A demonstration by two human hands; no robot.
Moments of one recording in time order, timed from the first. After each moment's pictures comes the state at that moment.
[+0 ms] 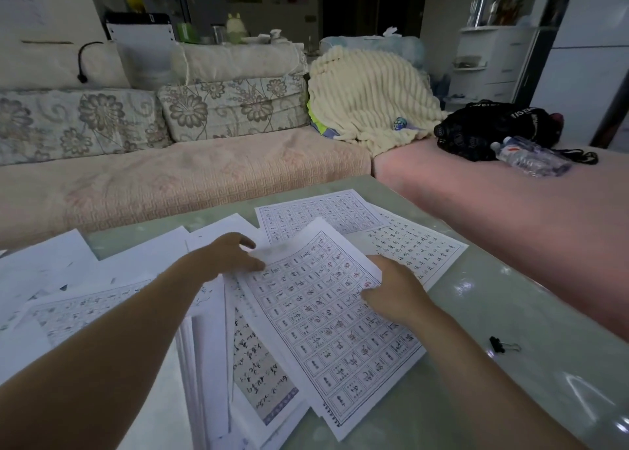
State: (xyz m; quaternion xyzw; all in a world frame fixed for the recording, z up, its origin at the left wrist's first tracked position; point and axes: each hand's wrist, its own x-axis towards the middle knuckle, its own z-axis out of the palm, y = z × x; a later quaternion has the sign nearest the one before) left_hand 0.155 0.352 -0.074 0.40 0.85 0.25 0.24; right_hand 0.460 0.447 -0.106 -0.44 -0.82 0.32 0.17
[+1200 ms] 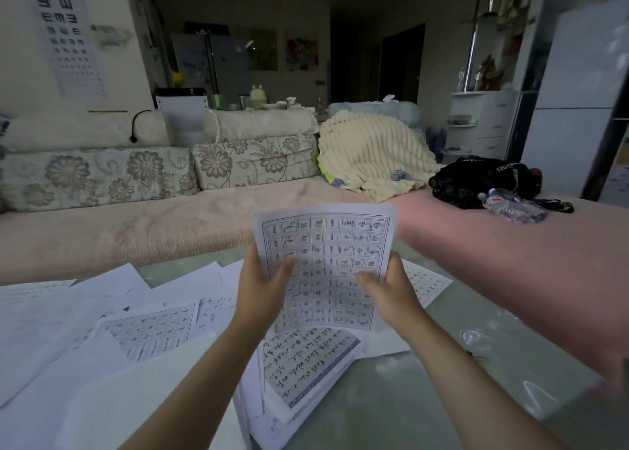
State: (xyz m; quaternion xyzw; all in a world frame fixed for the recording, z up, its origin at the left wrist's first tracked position) left_hand 0.310 0.236 0.008 0.39 0.64 0.66 0.08; right_hand 0.477 0.362 -0.011 -0.33 -0.70 0.50 0.39
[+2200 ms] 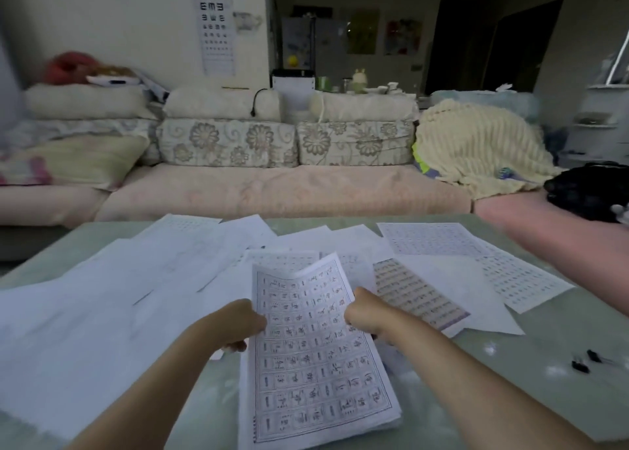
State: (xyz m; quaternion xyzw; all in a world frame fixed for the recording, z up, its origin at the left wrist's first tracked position) left_hand 0.190 -0.022 -0.040 0.22 0.90 0.23 0.30; right_hand 0.335 0.177 -0.041 -0.36 -0.84 0.41 -0.05
